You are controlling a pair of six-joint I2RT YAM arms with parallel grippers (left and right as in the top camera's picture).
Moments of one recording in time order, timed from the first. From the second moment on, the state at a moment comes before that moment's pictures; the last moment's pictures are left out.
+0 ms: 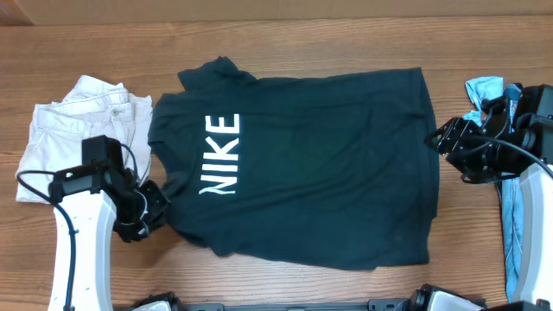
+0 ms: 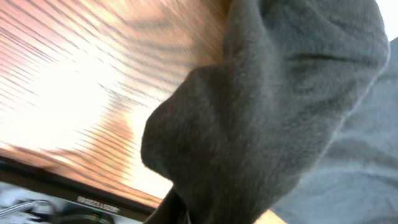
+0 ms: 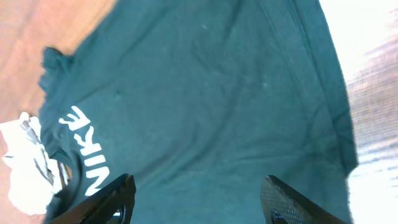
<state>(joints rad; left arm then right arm) 0.25 1.29 0.98 -1.27 0.20 -0.49 -0.33 1.38 1.27 -1.17 -0.47 0.25</state>
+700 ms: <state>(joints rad) 0.27 1.28 0.77 -1.19 0.26 -0.47 -0.33 1.43 1.18 -1.15 -0.46 0.23</state>
